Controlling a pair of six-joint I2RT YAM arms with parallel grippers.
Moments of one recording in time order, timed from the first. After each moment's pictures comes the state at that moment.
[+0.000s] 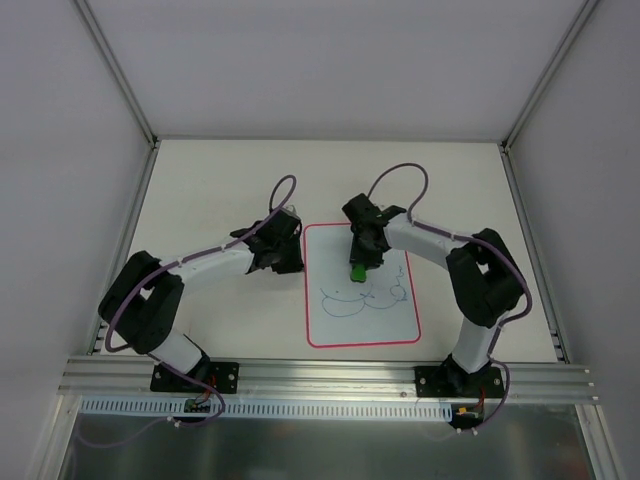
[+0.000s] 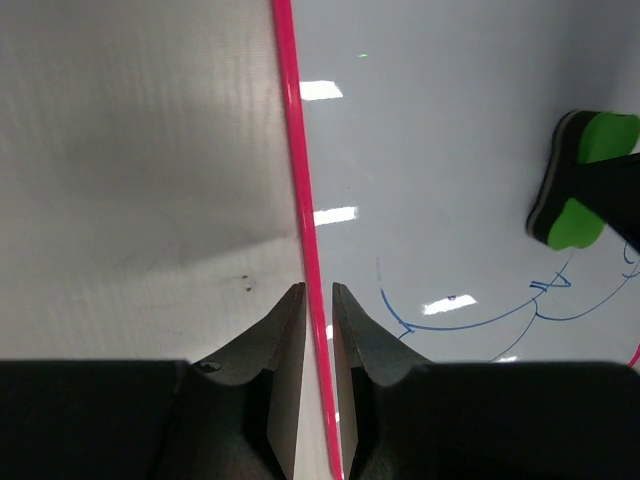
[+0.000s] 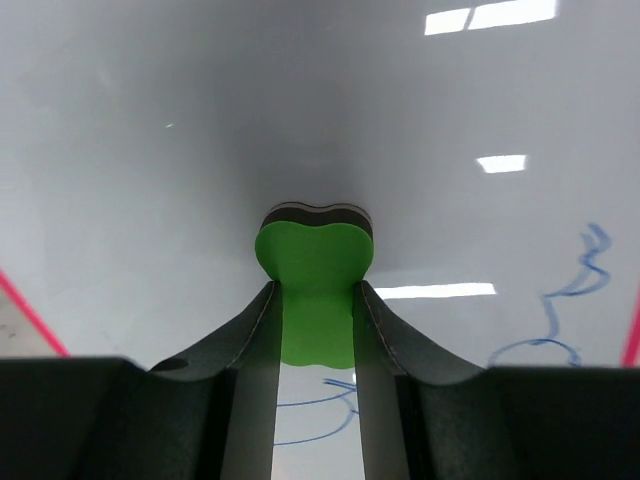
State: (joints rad) left arm -0.68 1.58 0.91 -0.32 -0.01 -0.72; right arm 0.62 1.78 1.15 -0.66 0.14 0.75
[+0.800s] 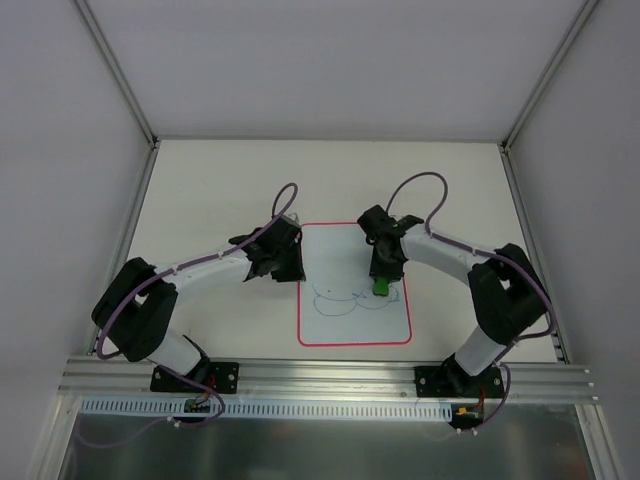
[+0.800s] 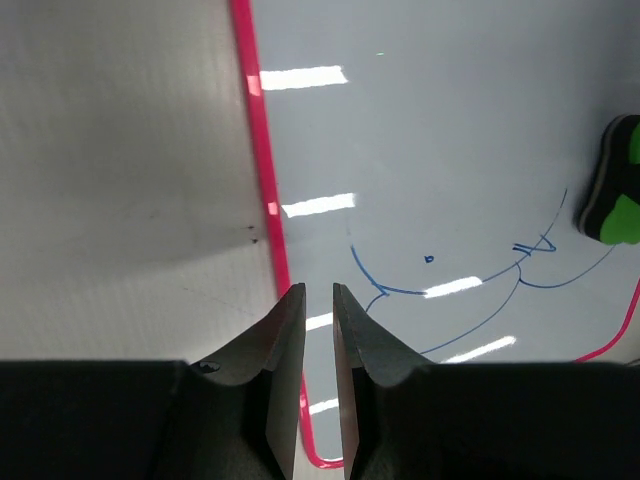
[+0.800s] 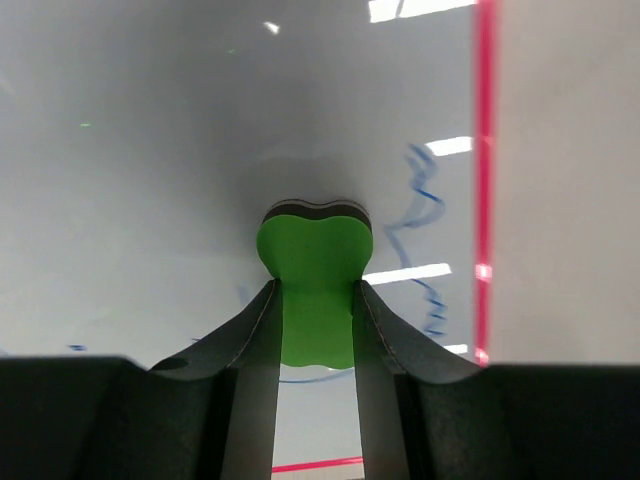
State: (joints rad) left arm -0.67 1.47 0.82 -0.34 0.02 -0.72; right arm 0.67 1.72 1.12 -0.75 0.21 0.78
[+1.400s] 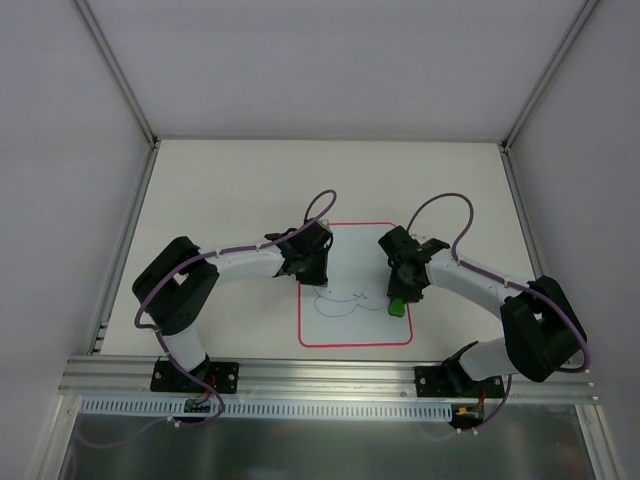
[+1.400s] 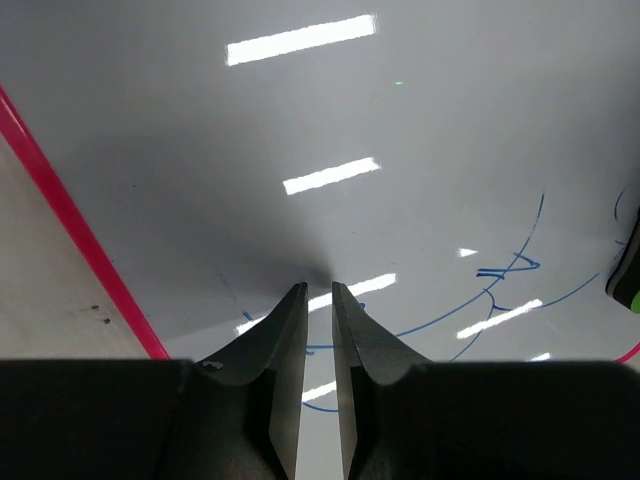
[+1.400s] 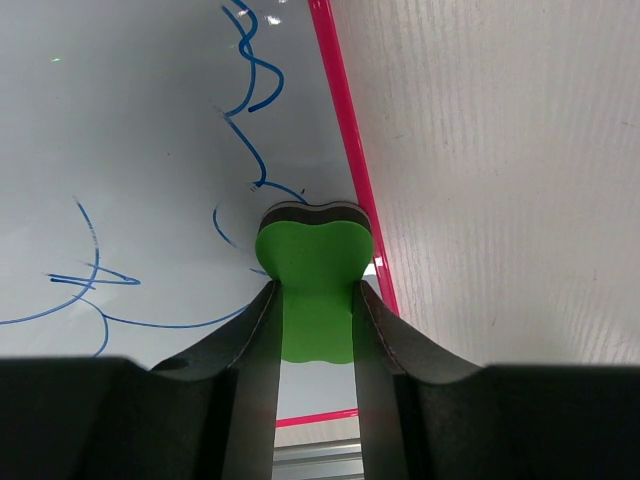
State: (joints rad) left arm -0.82 1.73 1.00 -0.31 0.02 -0.70; right arm 0.62 1.41 0.79 -0.75 0.20 0.80
